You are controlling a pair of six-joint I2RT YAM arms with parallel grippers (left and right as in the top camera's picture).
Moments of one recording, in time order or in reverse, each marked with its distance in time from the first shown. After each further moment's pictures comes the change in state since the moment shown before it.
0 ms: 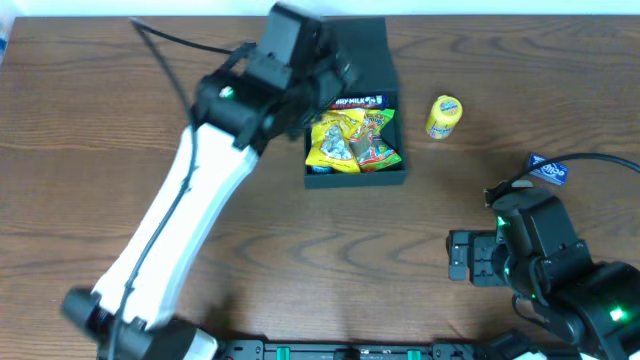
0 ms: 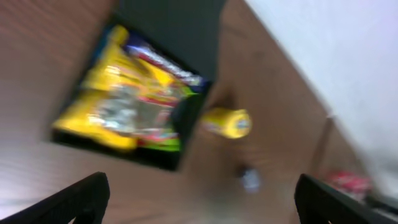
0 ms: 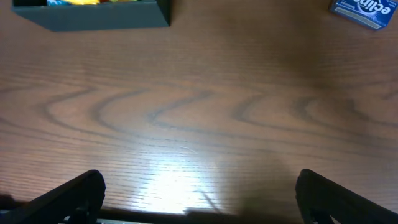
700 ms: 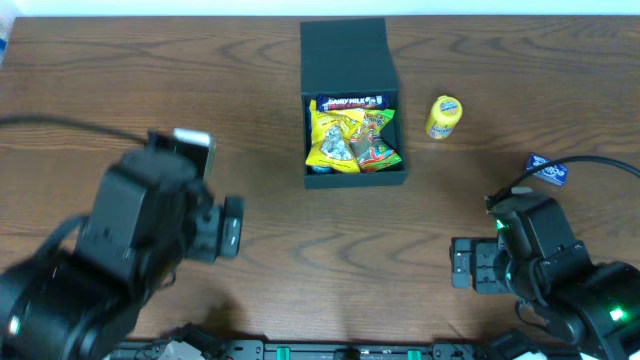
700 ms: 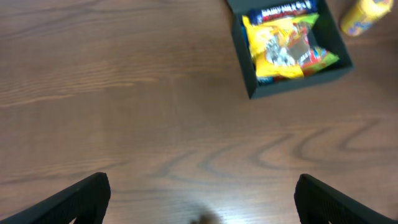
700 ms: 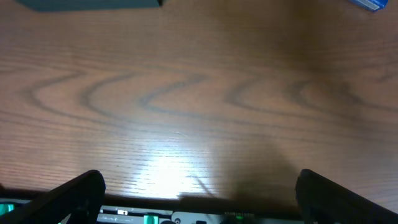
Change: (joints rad) left arm 0.000 -0.584 -0.132 -0.497 -0.289 0.874; right arm 0.000 0.000 -0.001 -0.045 0.000 0.000
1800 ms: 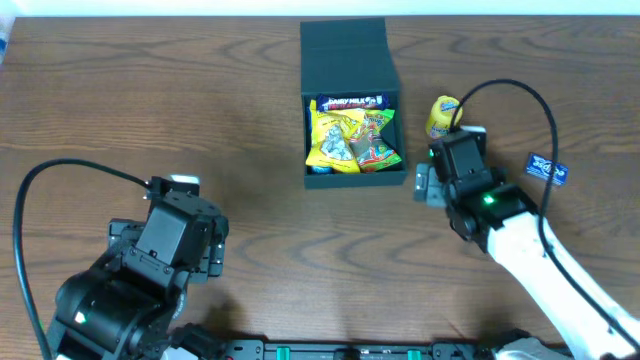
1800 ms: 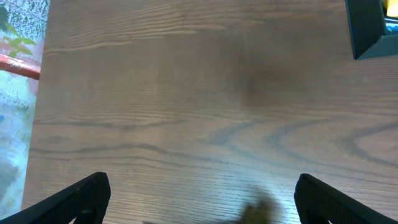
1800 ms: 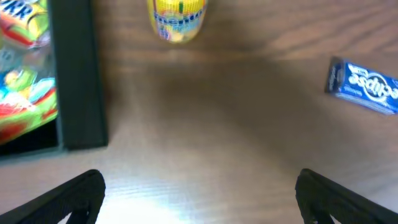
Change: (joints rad) left arm 0.001 -0.169 -0.431 0.067 -0.267 -0.086; right arm -0.090 0.464 -0.283 0.855 0.245 -0.037
